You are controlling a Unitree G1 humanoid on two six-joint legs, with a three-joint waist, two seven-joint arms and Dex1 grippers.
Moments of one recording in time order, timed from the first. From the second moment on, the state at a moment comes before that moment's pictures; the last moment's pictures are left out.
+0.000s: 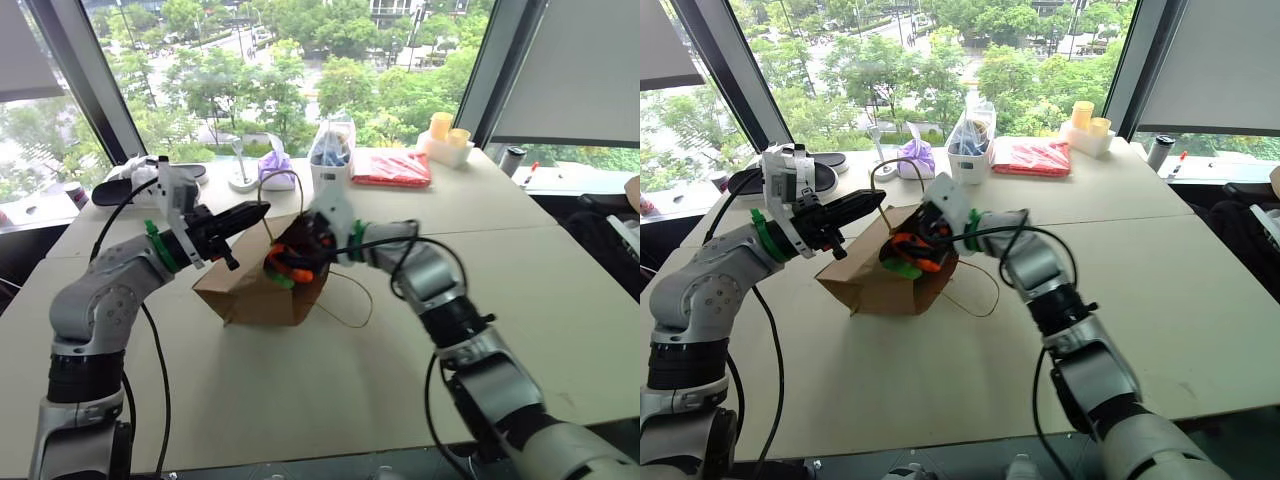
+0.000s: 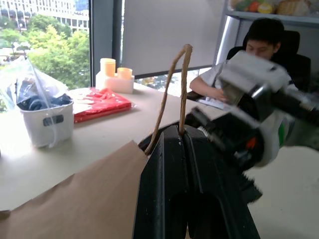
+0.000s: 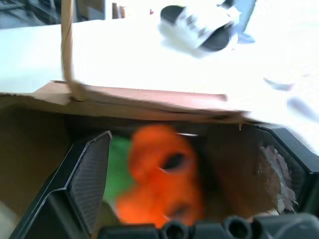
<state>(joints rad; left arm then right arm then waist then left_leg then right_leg) -0.62 0.58 0.22 -0.13 -0.77 0.64 -0.78 -0.93 -0.40 0.20 0.03 0.14 0.61 0.83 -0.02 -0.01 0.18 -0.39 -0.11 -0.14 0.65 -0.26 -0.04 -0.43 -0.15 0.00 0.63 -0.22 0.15</state>
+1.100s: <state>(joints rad) -0.64 0.58 0.22 -0.10 -0.75 0.60 -0.78 -0.58 -0.37 0.22 0.11 0.10 0.62 0.61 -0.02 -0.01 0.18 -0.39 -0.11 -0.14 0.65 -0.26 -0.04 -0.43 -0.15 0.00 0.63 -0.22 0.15</state>
